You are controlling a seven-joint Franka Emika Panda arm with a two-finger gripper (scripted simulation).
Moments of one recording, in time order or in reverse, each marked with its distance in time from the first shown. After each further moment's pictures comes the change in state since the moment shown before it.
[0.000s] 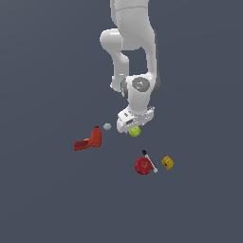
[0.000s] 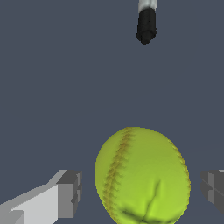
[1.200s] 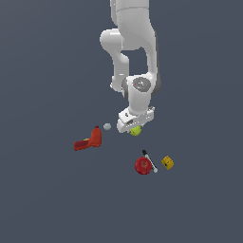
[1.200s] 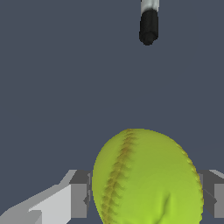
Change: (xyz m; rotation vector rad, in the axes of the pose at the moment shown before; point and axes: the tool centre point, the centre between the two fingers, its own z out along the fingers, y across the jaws) arm 0.001 -0.002 0.000 -0.001 0.000 0.000
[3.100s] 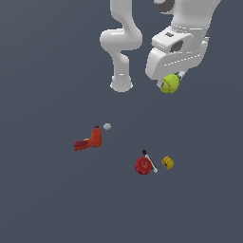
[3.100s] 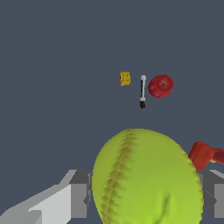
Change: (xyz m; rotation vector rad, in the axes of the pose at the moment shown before) arm 0.055 -0.076 -0.305 0.000 0.001 -0.002
